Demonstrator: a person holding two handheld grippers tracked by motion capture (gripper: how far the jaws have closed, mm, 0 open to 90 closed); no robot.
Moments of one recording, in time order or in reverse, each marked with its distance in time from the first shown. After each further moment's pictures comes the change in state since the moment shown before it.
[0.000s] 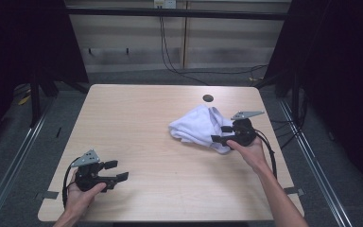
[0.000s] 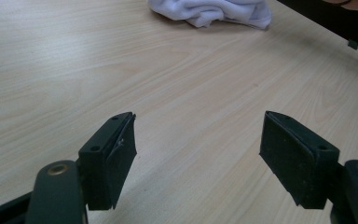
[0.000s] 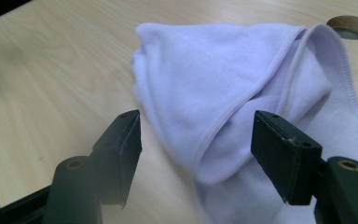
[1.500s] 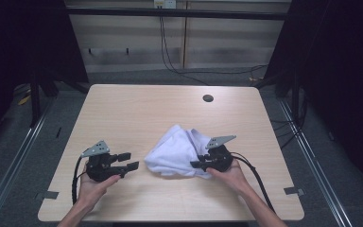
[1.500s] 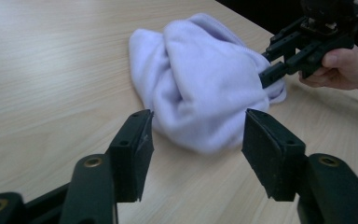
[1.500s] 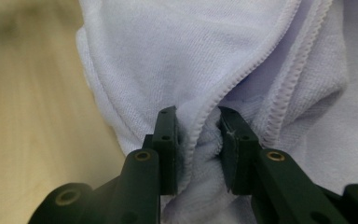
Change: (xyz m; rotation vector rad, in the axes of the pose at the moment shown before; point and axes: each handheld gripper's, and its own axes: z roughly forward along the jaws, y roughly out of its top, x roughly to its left) left arm -0.013 0.032 0.028 -0.047 -0.070 0.010; right arm 0.083 -0.048 0.039 0.087 0.210 -0.143
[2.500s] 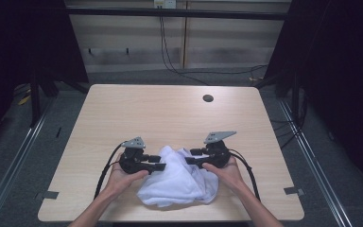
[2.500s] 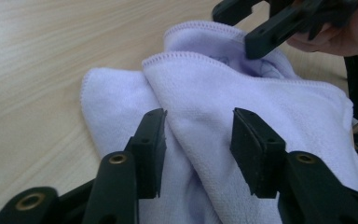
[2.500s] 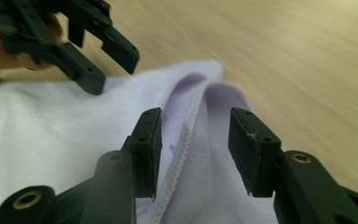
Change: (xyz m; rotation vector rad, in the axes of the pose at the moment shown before) left arm -0.012 0.013 0.082 0.189 -0.142 0.041; right arm 0.003 0.021 0.003 -0.071 0.010 0.028
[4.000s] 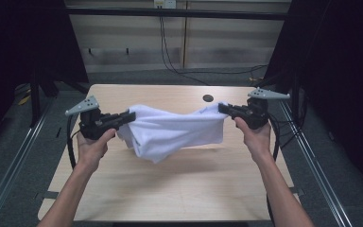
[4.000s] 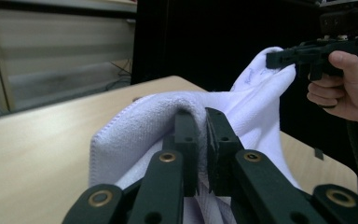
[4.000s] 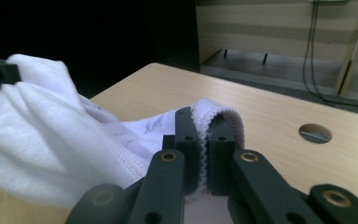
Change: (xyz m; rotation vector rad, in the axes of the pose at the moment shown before) left arm 0.009 0.090 -0.130 -0.424 0.179 0.064; right arm -0.038 0.088 -0.127 -0.351 -0.264 0.131
